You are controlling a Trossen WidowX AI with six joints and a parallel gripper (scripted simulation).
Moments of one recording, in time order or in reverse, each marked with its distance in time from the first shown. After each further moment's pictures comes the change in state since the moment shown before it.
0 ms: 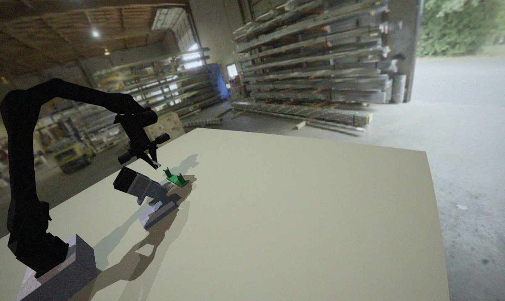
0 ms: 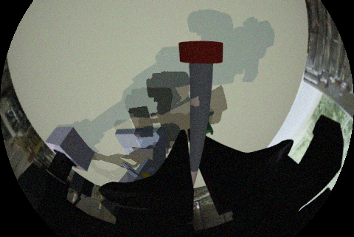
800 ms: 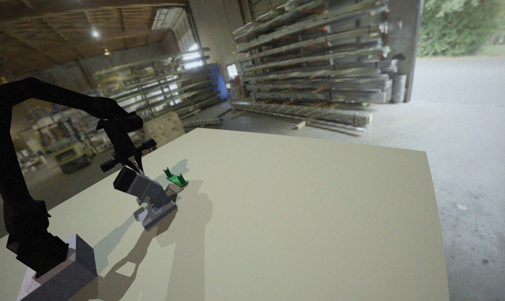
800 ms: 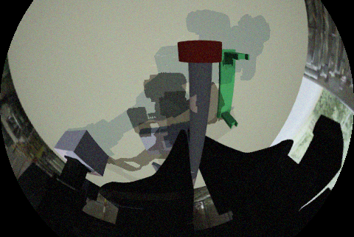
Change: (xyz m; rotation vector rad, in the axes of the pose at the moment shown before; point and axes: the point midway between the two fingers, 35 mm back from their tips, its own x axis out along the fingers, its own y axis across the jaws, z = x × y) arm -0.003 0.054 0.002 0.036 -0.010 0.001
